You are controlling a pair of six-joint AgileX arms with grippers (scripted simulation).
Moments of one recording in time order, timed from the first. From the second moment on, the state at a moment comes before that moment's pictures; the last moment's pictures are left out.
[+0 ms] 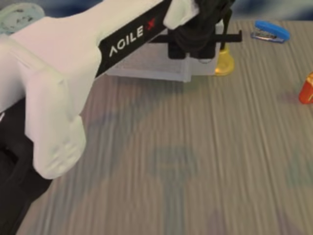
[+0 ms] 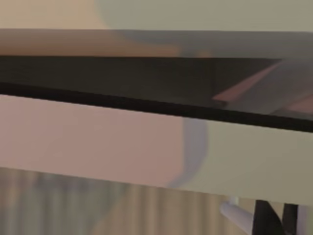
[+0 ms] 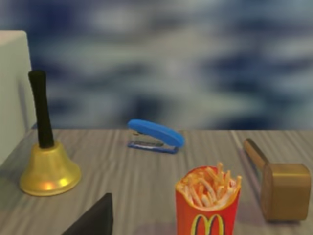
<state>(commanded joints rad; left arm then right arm) -0.73 2.41 2.37 -1.10 -0.33 -0.64 0.00 0.00 0.00 0.00 0.00 0.00</state>
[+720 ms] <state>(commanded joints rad) -0.73 2.31 2.19 -1.01 -0.31 -0.58 0.00 0.00 0.00 0.00 0.00 0.00</state>
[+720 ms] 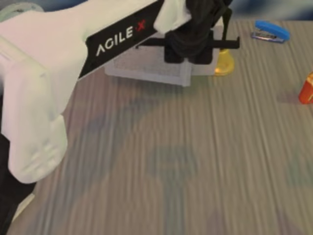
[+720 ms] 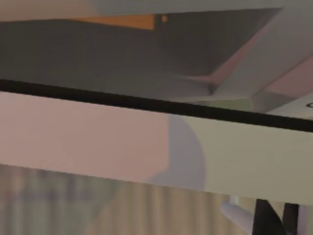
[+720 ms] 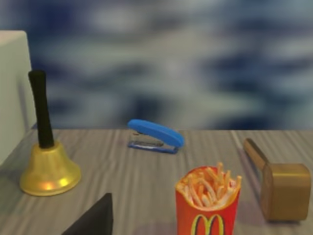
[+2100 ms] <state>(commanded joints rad) -0.73 2.27 2.12 -0.97 -0.29 -0.54 0.00 0.00 0.00 0.00 0.00 0.00</state>
